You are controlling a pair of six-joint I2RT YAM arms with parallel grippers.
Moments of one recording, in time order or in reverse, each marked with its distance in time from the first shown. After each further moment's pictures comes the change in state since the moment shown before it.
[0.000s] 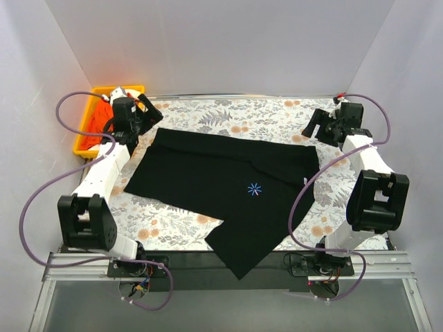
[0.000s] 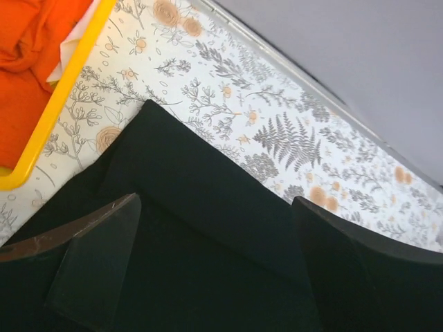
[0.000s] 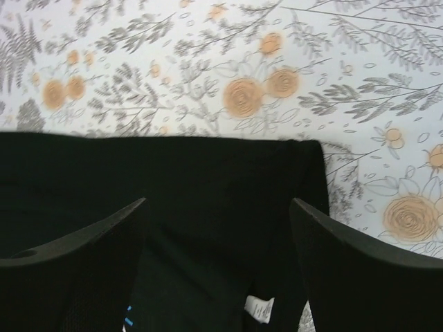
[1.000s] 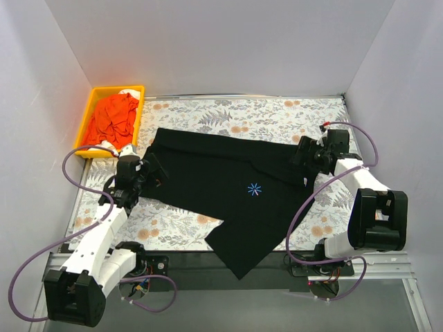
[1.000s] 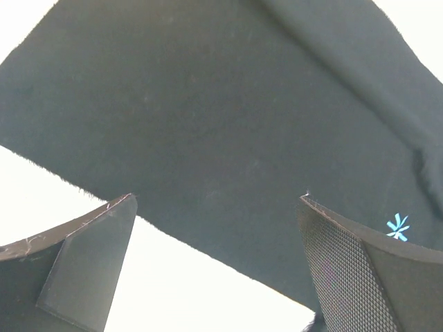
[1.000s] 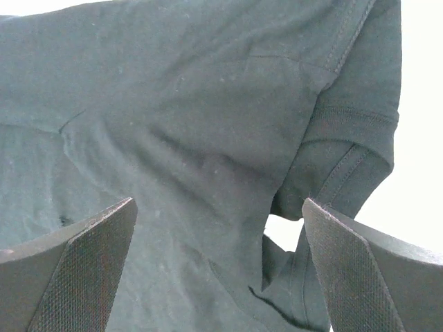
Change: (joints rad) left arm -0.078 -0.634 -0.605 -0.202 0.041 0.031; right arm 0.096 -0.224 -0.354 0.017 -0.008 0.027
